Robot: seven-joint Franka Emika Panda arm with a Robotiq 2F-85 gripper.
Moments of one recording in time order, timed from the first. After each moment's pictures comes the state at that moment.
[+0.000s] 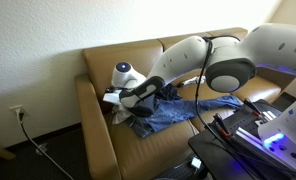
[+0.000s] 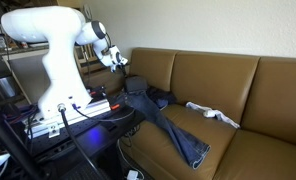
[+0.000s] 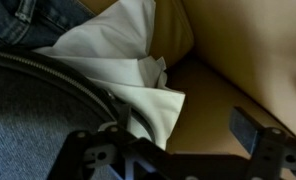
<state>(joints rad) 0.79 1.47 -0.20 -0.94 0.02 2.76 1.33</state>
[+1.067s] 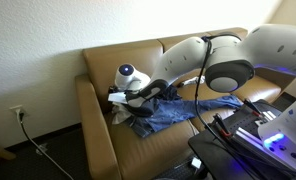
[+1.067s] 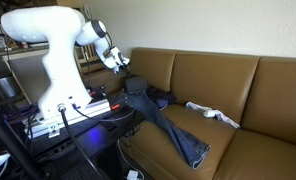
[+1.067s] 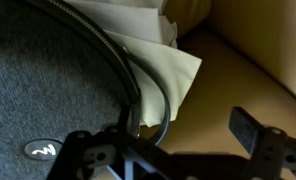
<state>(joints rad) 0.80 1.47 -0.27 -0.98 -0.12 2.83 1.41</state>
